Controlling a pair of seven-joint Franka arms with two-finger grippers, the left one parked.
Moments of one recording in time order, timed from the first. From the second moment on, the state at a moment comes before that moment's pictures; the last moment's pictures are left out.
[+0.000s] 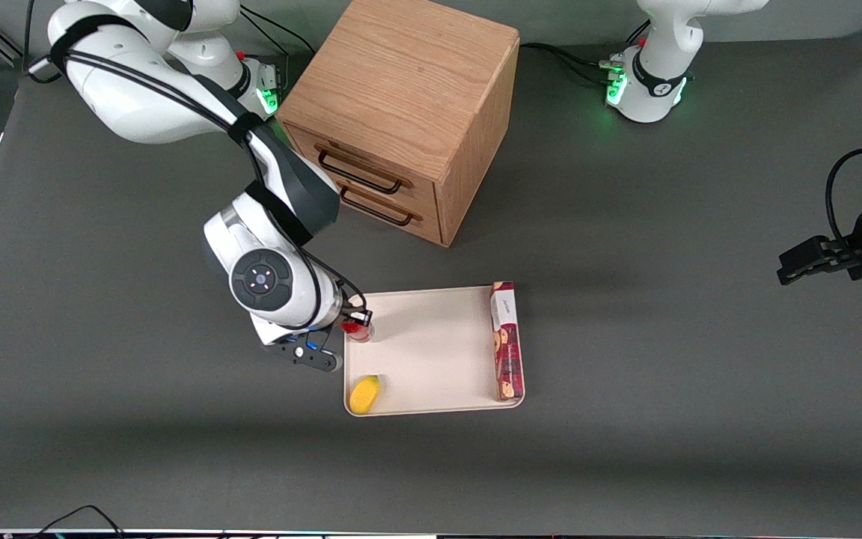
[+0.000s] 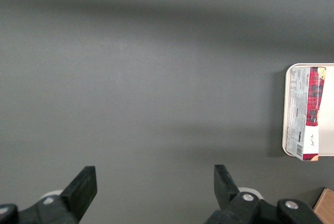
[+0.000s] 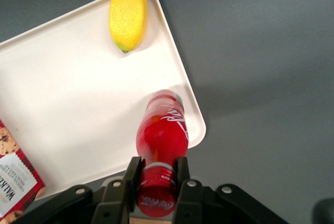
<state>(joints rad) 0.09 0.80 0.59 -1.20 -0.31 1.77 0.98</state>
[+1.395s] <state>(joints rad) -0.04 0.33 0.55 -1.17 -0.21 1.43 0.62</state>
